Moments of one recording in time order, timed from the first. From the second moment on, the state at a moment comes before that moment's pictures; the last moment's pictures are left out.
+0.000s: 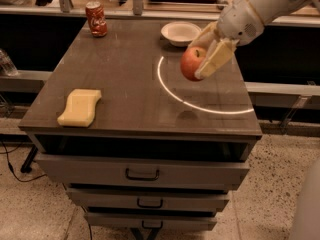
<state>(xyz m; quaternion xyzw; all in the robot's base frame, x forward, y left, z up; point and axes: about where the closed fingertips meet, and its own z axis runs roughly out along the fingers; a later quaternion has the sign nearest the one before) 0.594 -0.100 0.937 -0.69 0.62 0.24 0.29</state>
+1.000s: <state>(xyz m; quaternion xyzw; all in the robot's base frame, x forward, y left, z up) 0.578 0.052 0.926 -0.73 0.54 0.28 0.29</state>
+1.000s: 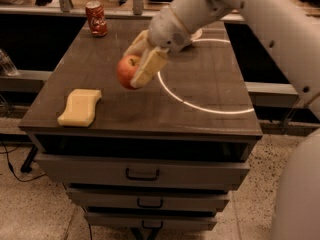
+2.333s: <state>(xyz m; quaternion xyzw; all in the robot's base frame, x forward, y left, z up) 0.574 0.127 0.883 -0.74 0.52 0.29 0.32</state>
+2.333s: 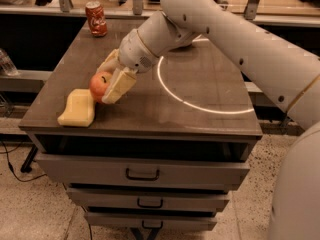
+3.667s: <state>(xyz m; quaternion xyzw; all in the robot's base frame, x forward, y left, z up) 0.567 0.127 0.866 -0.74 0.52 0.29 0.31</state>
